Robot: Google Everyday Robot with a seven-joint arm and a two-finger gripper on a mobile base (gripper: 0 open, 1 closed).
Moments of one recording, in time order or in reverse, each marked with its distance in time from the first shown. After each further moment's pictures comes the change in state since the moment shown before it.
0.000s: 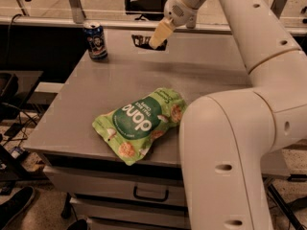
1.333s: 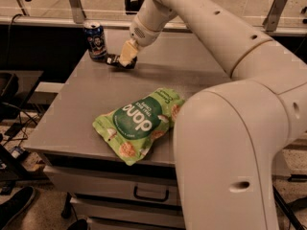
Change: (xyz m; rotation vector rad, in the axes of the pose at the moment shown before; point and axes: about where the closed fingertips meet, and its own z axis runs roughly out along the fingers) arm -0.039 0.048 0.092 -0.011 0.031 0.094
